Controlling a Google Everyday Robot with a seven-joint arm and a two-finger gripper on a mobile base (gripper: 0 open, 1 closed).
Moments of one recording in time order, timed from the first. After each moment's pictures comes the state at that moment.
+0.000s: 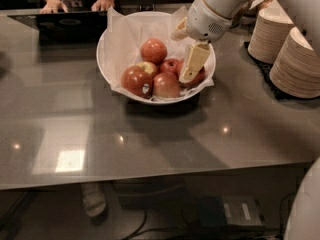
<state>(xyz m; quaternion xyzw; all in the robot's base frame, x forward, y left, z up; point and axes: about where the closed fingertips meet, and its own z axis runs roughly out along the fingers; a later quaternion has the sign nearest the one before) 0.605 -0.064 0.920 -0.74 0.63 0.11 0.21</state>
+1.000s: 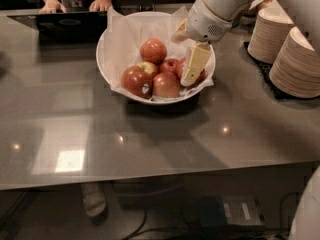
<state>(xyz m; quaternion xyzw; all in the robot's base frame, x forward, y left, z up) 0.607 -0.065 0.918 -0.73 0.64 0.10 0.22</state>
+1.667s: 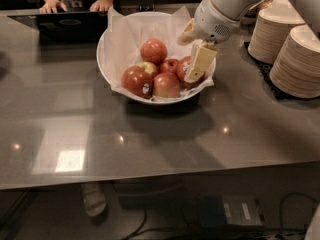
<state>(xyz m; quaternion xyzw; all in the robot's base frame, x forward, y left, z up) 0.606 -0.080 0.923 -0.72 0.65 0.08 0.23</state>
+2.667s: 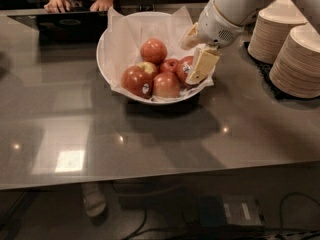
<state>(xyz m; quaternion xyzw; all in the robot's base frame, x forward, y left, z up) 0.601 -0.088 0.916 -0.71 0.66 0.08 0.23</state>
